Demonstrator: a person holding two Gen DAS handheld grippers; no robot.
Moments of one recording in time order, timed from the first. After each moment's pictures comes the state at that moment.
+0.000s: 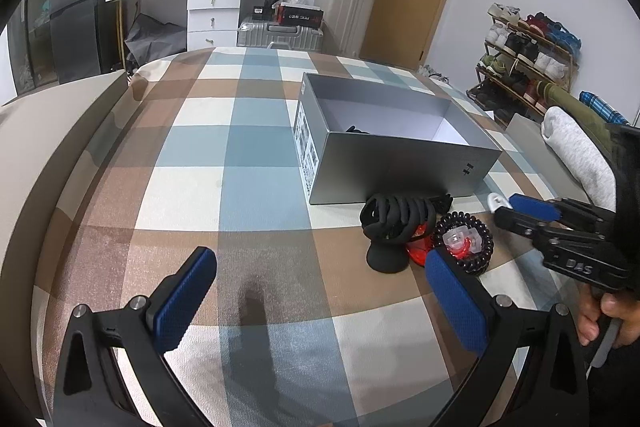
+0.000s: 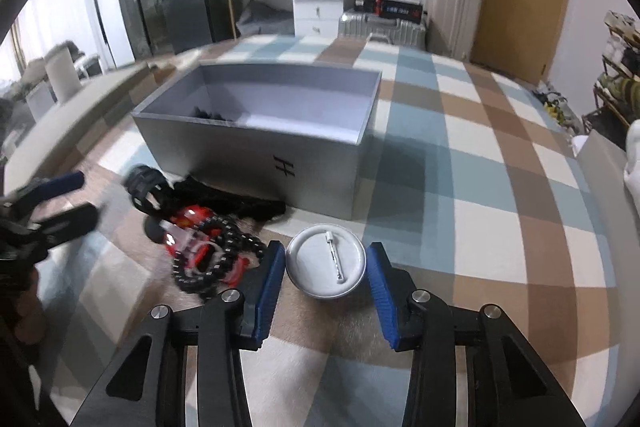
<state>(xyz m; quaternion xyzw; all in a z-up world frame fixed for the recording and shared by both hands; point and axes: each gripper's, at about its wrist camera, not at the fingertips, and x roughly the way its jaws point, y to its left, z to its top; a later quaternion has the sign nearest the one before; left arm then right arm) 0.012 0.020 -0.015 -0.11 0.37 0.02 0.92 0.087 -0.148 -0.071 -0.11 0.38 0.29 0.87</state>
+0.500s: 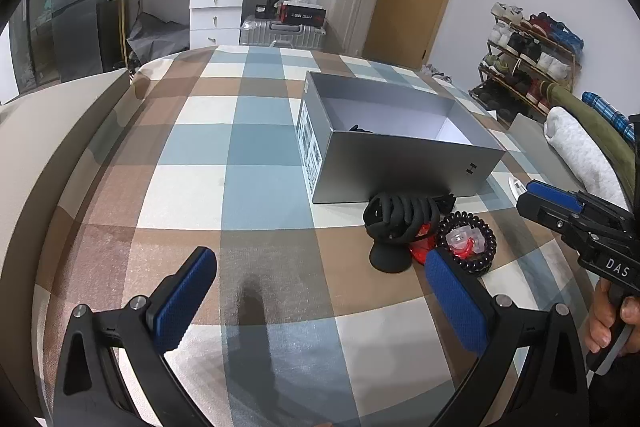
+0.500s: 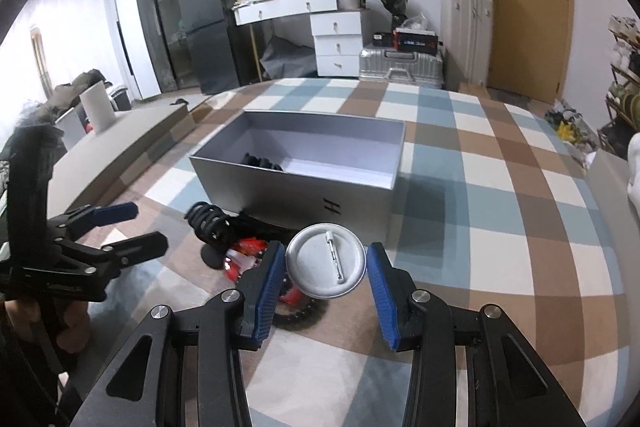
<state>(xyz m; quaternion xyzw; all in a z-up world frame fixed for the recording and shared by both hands) 0.013 0.019 -0.016 -0.11 0.37 0.02 0.92 0.070 -0.150 -0.047 -0.07 0.33 0.33 0.88</state>
